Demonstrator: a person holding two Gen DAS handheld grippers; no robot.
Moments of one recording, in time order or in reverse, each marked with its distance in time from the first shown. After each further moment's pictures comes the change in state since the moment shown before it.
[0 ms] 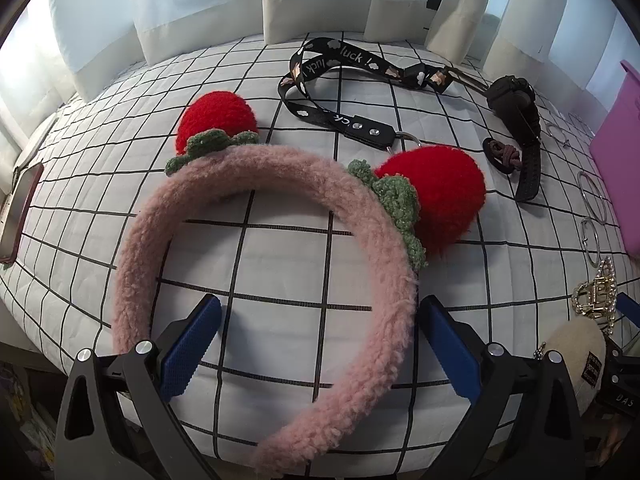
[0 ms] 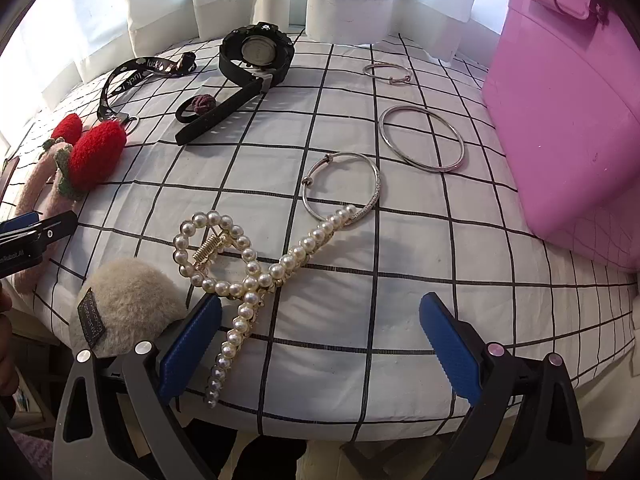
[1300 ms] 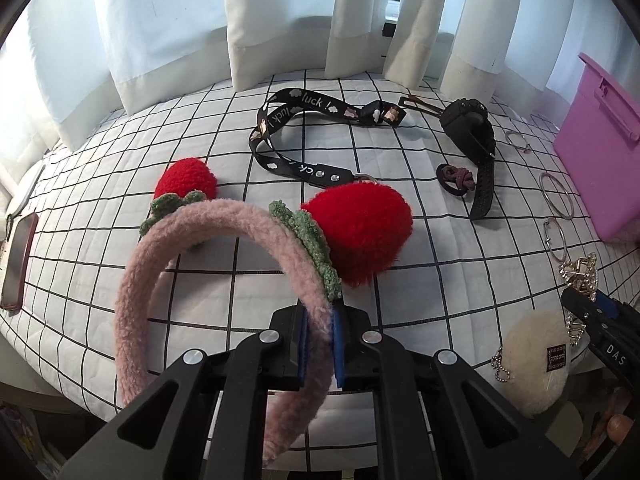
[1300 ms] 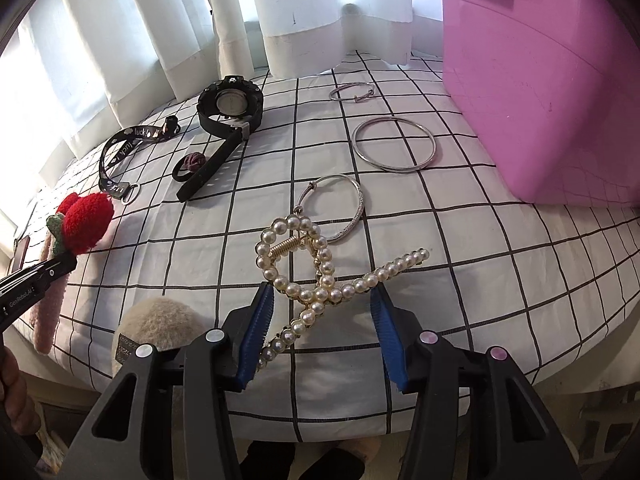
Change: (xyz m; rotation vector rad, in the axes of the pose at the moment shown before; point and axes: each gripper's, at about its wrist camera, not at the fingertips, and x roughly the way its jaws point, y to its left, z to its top) left arm -0.034 -0.010 0.011 0.102 -0.092 -0.069; right arm -0.017 -0.010 -0.011 0.233 -0.125 0.049
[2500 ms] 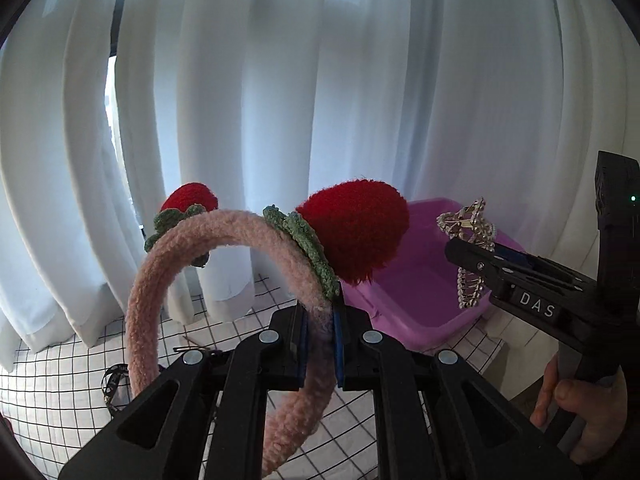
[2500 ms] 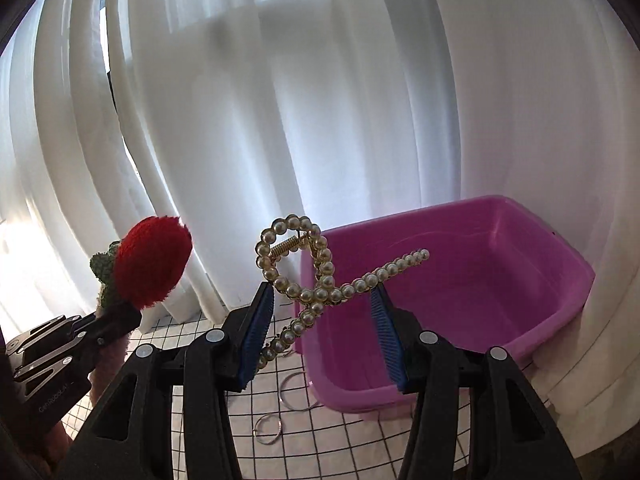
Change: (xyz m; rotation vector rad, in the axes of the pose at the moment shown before) left arm -0.193 -0.216 0.120 0.318 -0.451 -0.421; right arm -0.219 -0.118 0.135 0.115 -0.488 -0.021
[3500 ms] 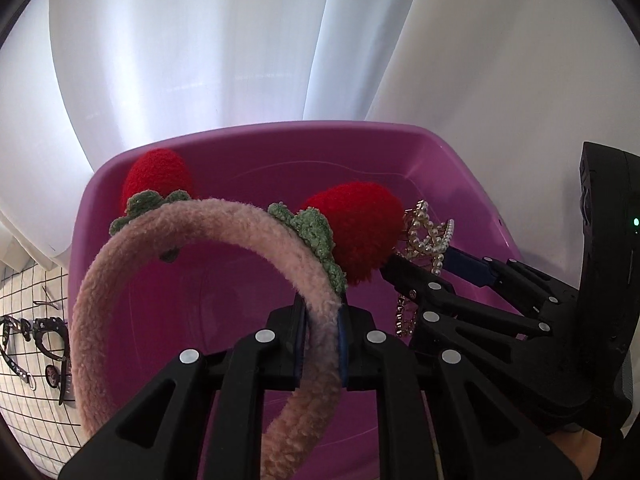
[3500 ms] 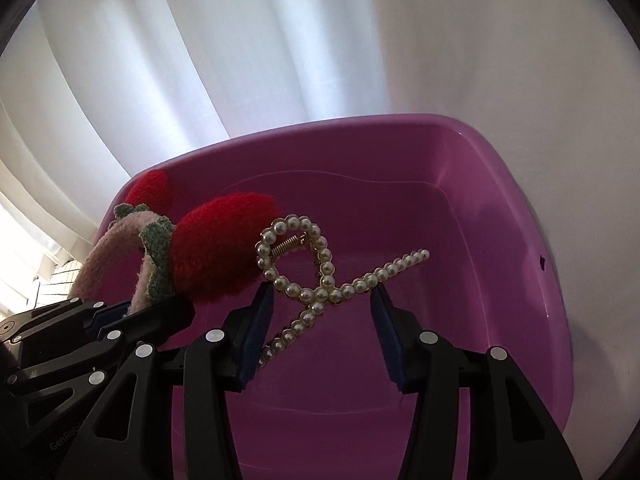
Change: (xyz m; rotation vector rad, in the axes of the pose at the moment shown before) left arm 0.241 -0.158 0.044 -0.201 0.467 -0.013; right arm 0.153 -0.200 0.043 -0.065 0.470 0.019
